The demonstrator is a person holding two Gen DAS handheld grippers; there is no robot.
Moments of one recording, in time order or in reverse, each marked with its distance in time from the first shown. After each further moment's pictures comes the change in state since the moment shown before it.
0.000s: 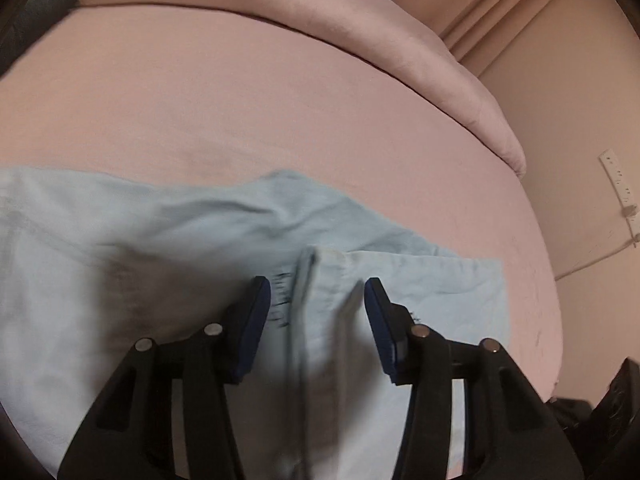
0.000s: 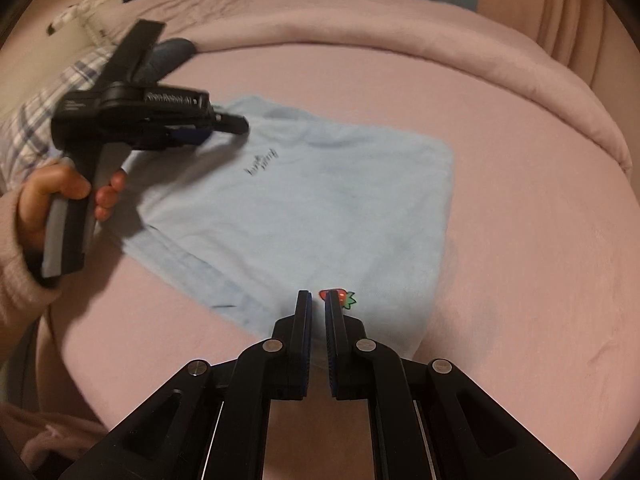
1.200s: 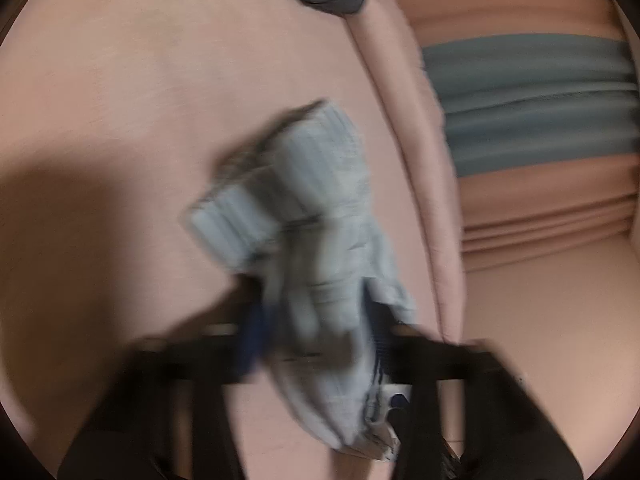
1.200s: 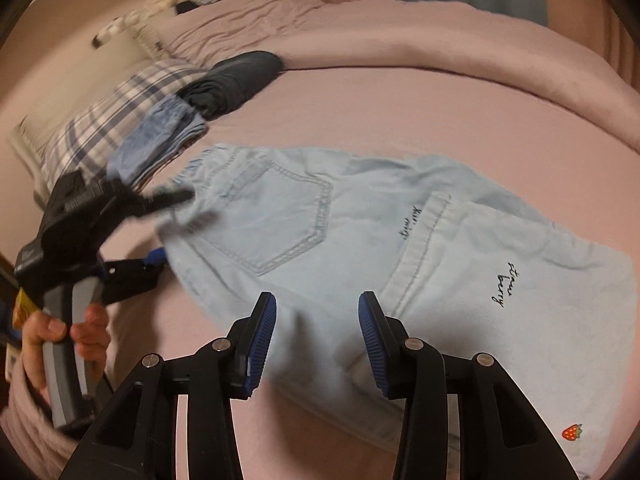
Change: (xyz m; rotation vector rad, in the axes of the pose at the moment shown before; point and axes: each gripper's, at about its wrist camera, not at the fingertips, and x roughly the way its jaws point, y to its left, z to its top) left arm -0.133 0.183 -0.093 -0.759 -0.308 -0.185; right arm 0.065 0.134 0.078 0.003 -0.043 0.228
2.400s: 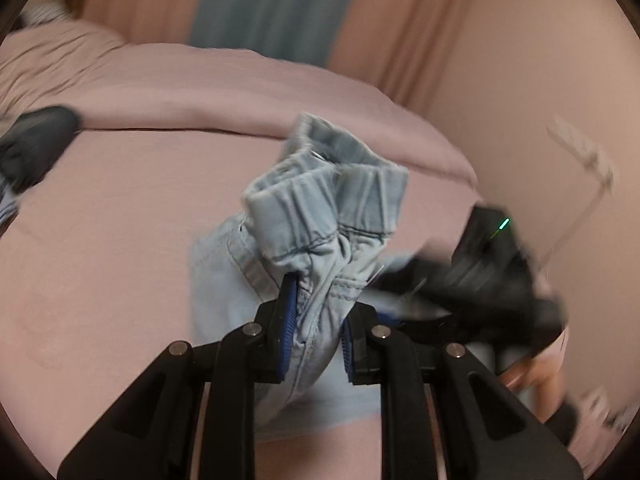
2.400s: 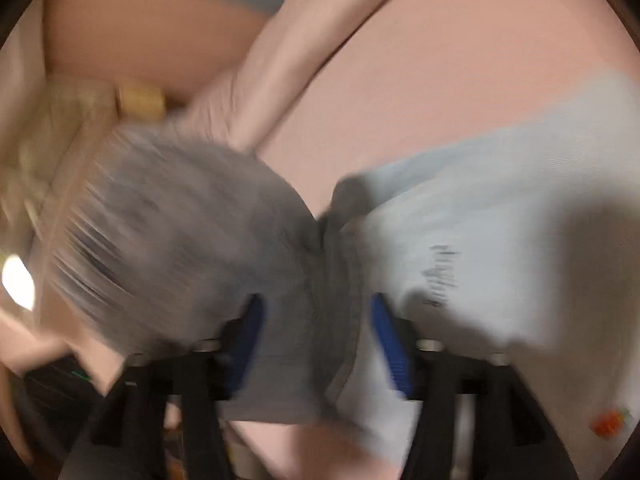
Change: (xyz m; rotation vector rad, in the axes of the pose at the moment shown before) left arm 0.033 -0.198 -0.165 1.052 0.090 0.035; right arm -0.032 -0.150 -0.036 0.774 -0.133 0.501
